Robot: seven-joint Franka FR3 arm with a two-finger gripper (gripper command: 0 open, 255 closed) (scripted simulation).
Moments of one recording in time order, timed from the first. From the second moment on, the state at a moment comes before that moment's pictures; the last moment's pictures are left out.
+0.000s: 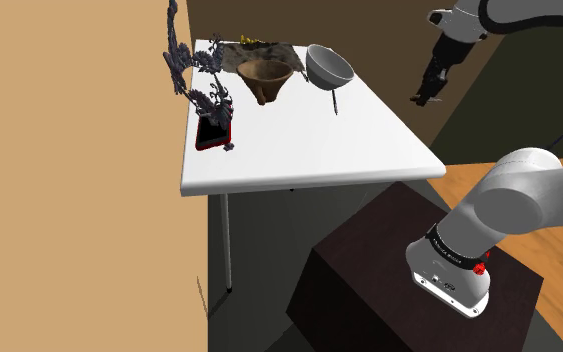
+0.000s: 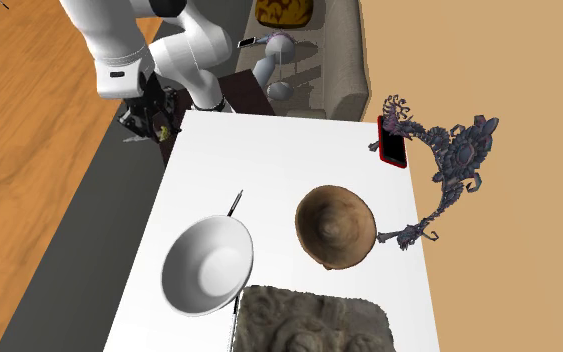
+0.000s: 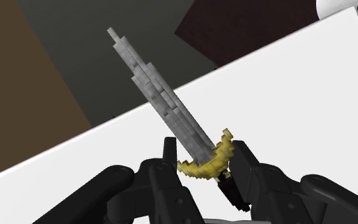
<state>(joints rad) 0.00 -0.89 -0.30 -2.59 -0.32 1.81 -0.68</state>
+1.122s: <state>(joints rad) 0.04 -0.82 -0.24 -2.35 -0.26 1.64 -0.68</state>
